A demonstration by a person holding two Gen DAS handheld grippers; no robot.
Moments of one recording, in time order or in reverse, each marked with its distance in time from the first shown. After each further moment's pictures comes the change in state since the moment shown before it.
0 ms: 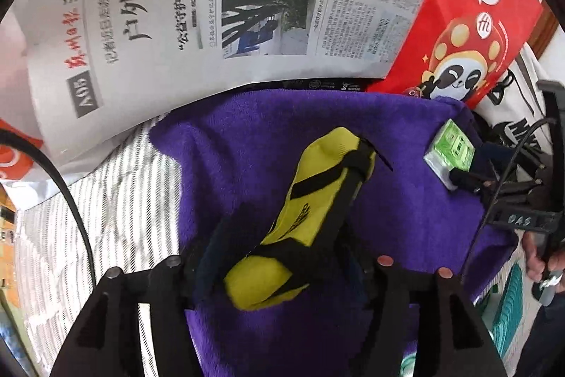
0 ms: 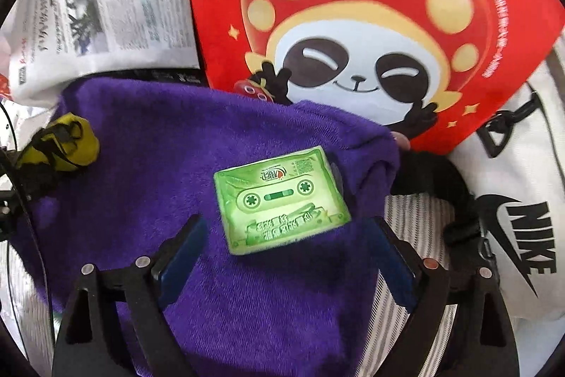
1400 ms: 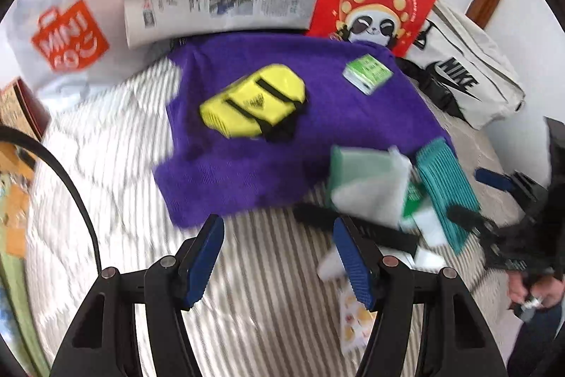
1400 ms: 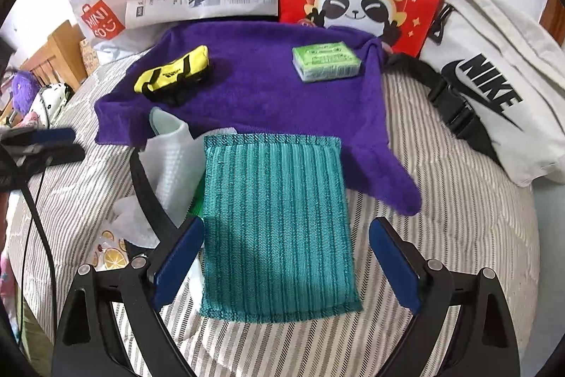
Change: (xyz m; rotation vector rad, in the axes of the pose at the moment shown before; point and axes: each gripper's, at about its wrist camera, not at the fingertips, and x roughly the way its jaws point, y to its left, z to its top) left arm -0.114 -0.036 -0.142 0.006 -0.013 -0.055; right arm -0.105 0.014 -0.179 0.004 -0.075 0.118
